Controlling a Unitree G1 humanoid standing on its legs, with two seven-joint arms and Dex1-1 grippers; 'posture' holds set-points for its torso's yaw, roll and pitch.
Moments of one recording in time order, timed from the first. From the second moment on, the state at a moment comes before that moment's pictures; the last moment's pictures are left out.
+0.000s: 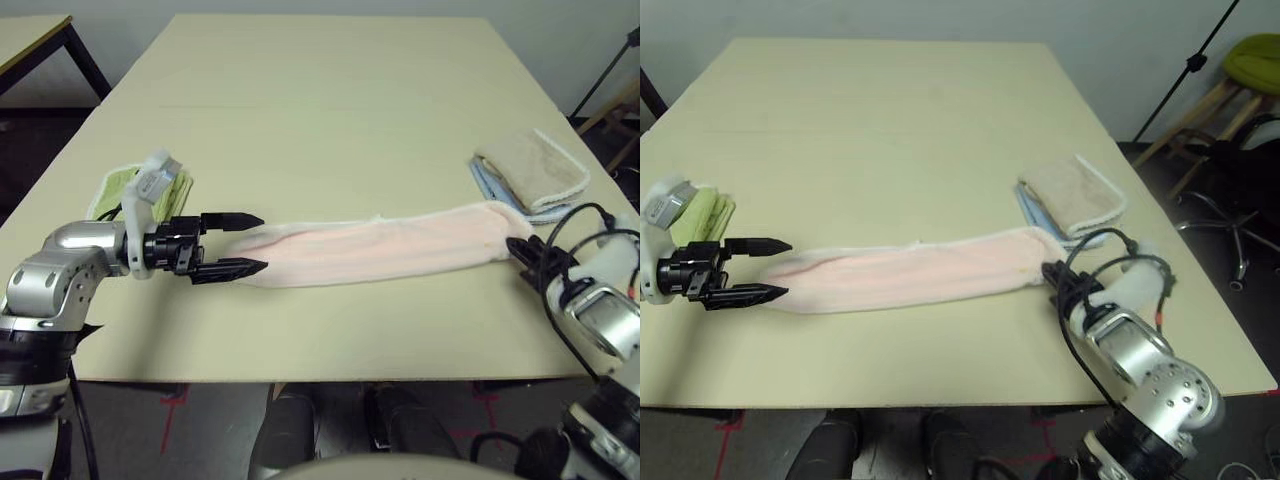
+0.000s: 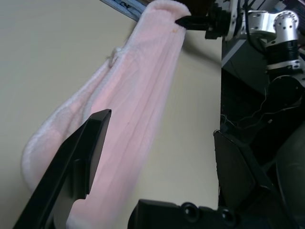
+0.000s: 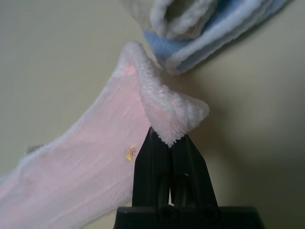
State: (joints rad) left arm -0.33 0.90 0.13 0.03 -0.64 0.47 -1.41; right arm -0.15 -0.34 -0.73 -0.44 0.90 1.19 -0.02
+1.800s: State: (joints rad) left arm -0.29 0.83 0.17 -0.09 -0.70 0.56 -1.28; right arm -0.48 -1.17 0.00 -0.33 0.49 0.68 1.11
